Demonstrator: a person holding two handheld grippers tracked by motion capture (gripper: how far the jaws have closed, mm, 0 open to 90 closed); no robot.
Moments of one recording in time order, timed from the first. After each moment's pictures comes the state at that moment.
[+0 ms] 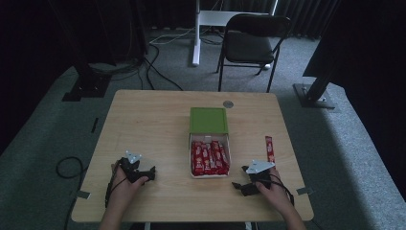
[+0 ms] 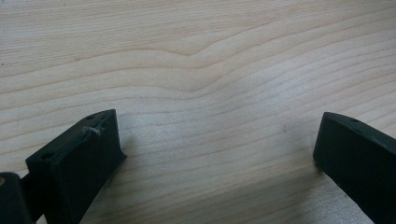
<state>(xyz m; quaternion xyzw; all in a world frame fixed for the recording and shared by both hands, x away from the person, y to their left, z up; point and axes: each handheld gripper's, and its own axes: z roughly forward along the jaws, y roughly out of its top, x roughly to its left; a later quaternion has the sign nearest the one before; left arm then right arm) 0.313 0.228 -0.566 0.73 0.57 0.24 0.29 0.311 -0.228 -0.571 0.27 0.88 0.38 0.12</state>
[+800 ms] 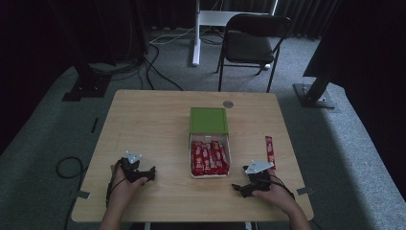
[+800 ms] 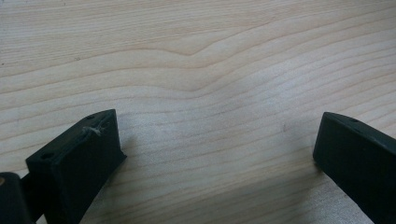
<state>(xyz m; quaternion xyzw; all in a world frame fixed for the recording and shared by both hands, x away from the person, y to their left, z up) 0.312 0.227 -0.566 0.73 0.57 0.24 0.29 0.311 -0.226 -0.571 0.28 0.87 0.38 0.12</state>
